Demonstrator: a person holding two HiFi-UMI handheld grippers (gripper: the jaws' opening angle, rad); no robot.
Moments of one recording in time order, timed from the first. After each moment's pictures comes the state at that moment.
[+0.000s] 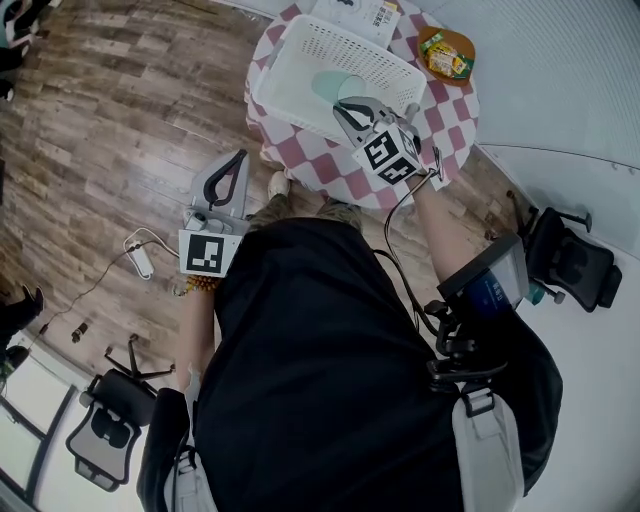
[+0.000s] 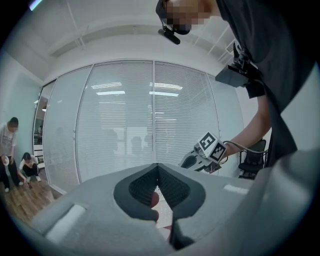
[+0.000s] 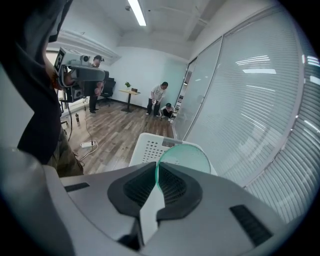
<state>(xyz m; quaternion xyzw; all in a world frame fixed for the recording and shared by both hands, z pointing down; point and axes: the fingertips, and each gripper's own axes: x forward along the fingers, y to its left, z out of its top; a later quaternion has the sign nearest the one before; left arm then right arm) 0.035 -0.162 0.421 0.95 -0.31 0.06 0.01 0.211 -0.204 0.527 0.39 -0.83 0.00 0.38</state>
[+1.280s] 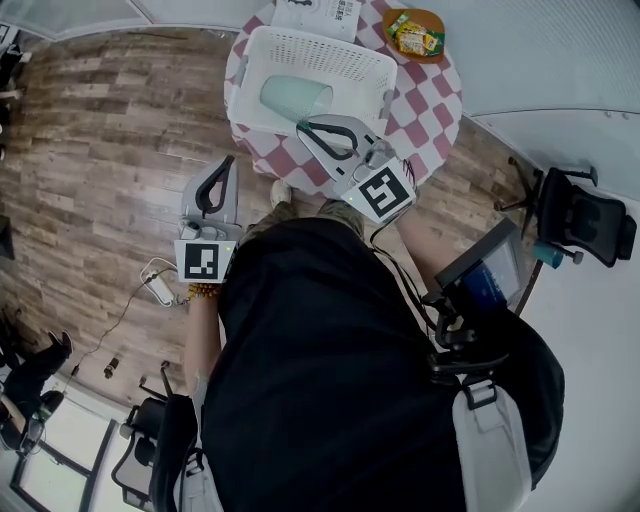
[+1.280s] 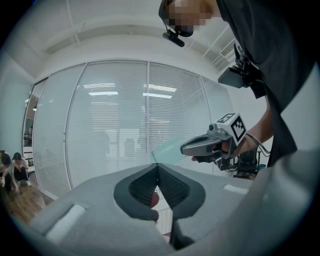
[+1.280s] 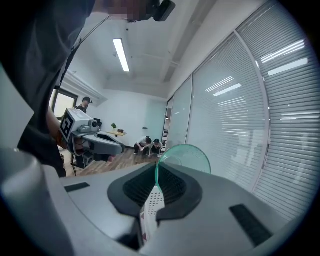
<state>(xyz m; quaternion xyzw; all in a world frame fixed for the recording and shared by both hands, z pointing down) 0.064 -0.178 0.413 0.96 -0.27 0.06 -0.01 0.170 -0.170 0.406 0.47 -0.87 -0.04 0.14</state>
